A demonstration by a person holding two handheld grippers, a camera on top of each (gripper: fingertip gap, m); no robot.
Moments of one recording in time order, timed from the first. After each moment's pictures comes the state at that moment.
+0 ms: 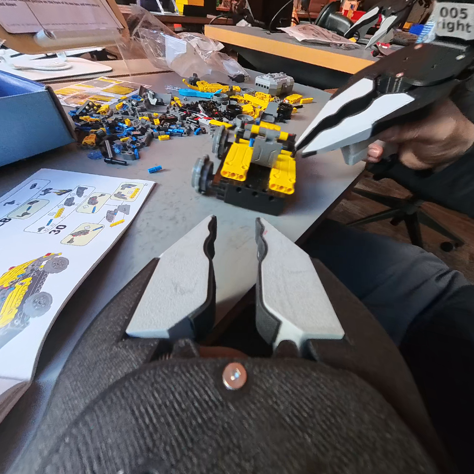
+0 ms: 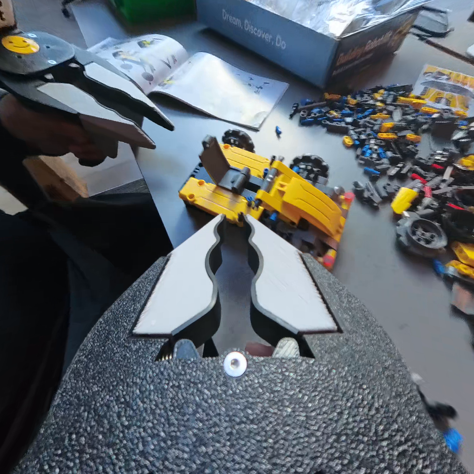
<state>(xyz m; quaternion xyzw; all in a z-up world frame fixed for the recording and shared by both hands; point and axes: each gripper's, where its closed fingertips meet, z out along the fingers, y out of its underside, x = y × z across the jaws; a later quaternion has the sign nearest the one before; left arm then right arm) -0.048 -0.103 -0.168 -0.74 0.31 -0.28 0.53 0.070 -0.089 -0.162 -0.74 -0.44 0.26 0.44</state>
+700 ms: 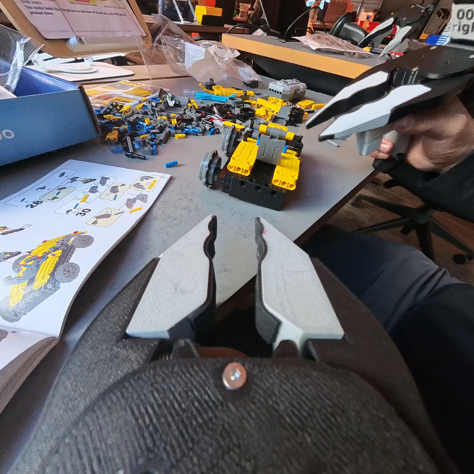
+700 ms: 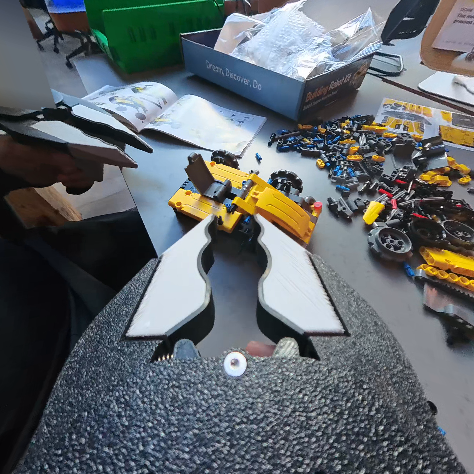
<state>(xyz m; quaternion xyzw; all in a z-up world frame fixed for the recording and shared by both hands) -0.064 -0.107 -0.166 -0.74 0.28 -0.27 0.54 0.079 -0.076 -0.144 -0.73 -0.41 0.28 0.48</state>
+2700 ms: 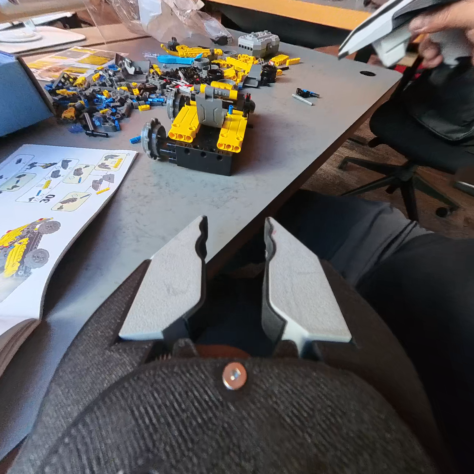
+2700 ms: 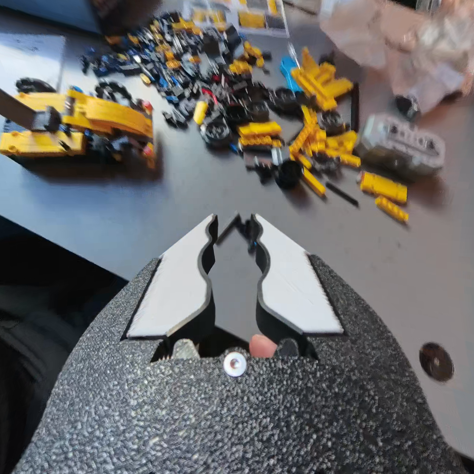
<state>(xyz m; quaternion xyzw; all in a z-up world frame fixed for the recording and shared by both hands) -0.061 -0.140 -0.179 -0.75 0.35 -0.26 0.49 0.243 -0.067 -0.140 -0.88 -0.20 0.06 0.43</state>
